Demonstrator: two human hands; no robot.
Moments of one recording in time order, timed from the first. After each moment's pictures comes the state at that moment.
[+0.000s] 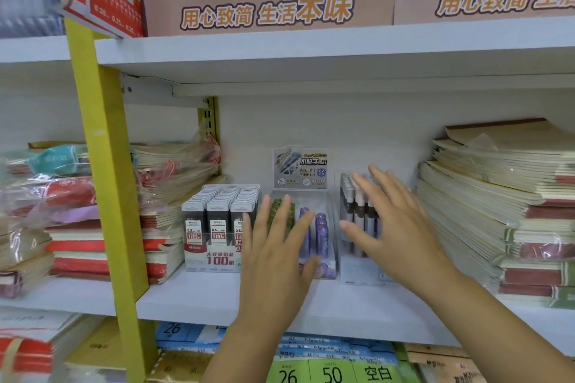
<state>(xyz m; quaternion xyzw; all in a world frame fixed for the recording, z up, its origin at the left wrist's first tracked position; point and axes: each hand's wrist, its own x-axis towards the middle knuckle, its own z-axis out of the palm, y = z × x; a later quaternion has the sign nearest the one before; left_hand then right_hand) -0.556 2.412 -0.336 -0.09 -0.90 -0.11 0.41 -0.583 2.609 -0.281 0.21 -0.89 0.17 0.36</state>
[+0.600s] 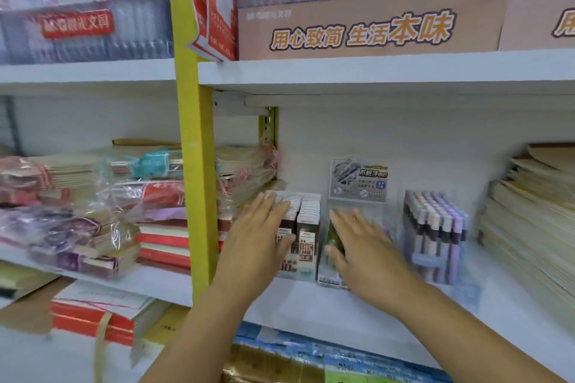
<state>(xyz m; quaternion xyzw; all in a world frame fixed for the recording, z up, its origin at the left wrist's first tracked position) -0.549 2.290 -0.297 -0.03 -0.92 -0.09 0.37 -0.586 2.490 -0.284 0.28 -0.94 0.10 0.18</state>
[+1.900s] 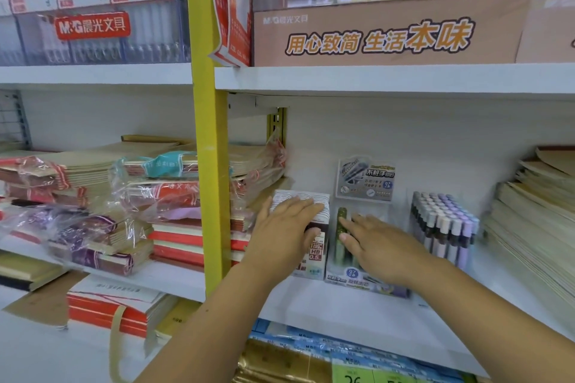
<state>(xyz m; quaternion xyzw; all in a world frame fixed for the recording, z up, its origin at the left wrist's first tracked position) -0.567 2.301 -0.283 -0.08 -0.94 -0.08 0.32 -0.622 2.500 -0.273 0.27 -0.96 0.01 0.07</state>
